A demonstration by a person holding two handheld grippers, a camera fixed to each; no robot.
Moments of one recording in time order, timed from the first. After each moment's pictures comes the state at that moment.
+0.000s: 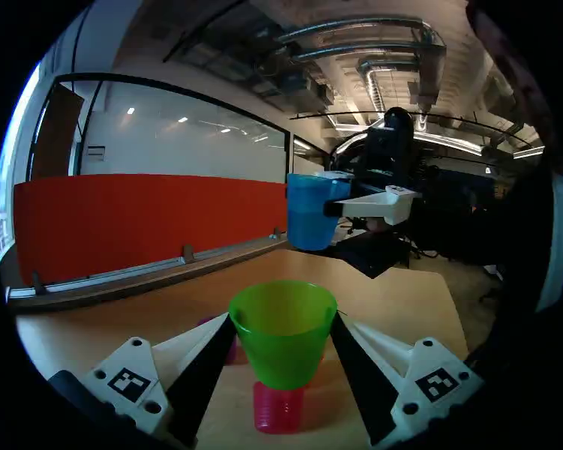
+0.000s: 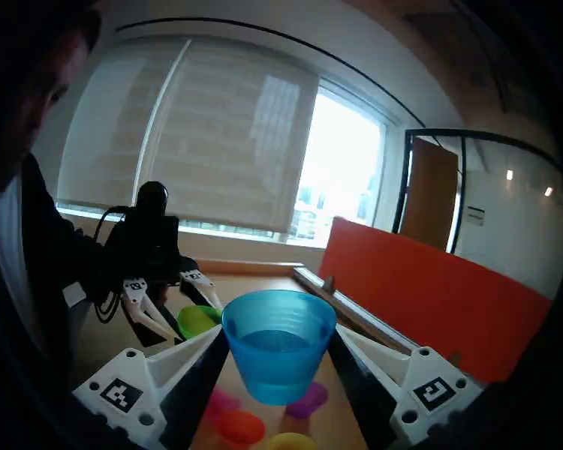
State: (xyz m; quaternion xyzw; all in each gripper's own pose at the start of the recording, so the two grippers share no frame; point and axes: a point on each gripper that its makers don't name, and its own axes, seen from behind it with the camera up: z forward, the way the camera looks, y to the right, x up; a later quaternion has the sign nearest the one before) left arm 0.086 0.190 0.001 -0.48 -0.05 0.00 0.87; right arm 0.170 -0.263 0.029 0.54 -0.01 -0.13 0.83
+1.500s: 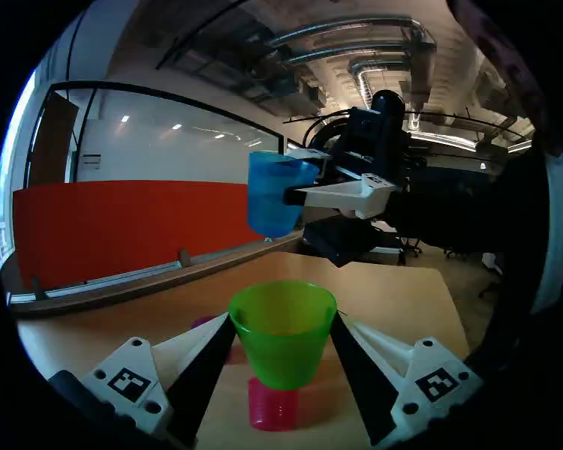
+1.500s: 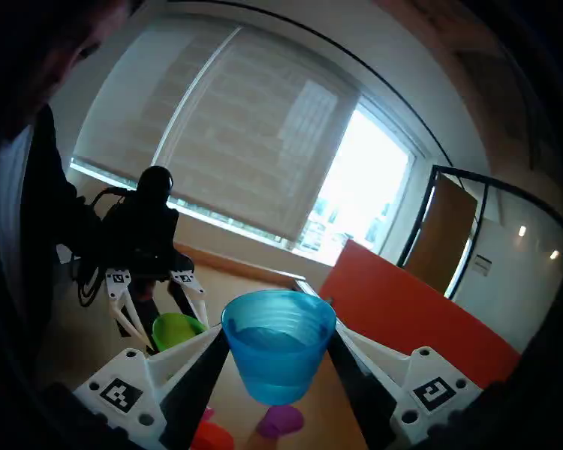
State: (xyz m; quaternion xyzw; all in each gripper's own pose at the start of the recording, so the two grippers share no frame) left arm 0.081 0.190 -0.013 -0.49 -0.03 0.01 0.87; right arm 0.184 -0.302 0.039 0.55 0.06 -0.22 0.80
